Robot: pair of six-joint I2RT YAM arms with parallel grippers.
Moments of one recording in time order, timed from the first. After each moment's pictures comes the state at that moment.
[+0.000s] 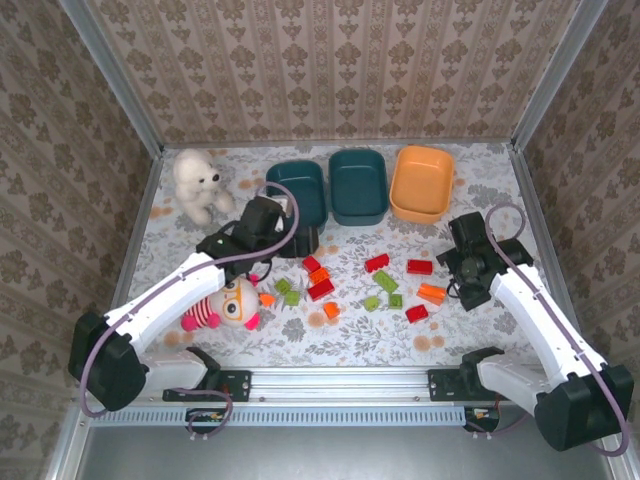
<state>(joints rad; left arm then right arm) -0.71 1.24 0.96 -0.48 0.03 -0.50 0.19 1.05 0.88 -1.13 0.10 1.41</state>
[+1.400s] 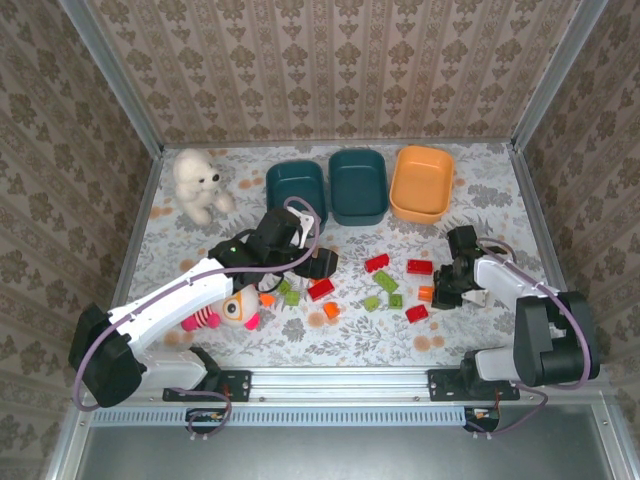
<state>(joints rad) -0.83 1.25 0.96 -0.49 0.11 -0.40 0.04 1.35 0.64 -0.71 -0.18 1.84</state>
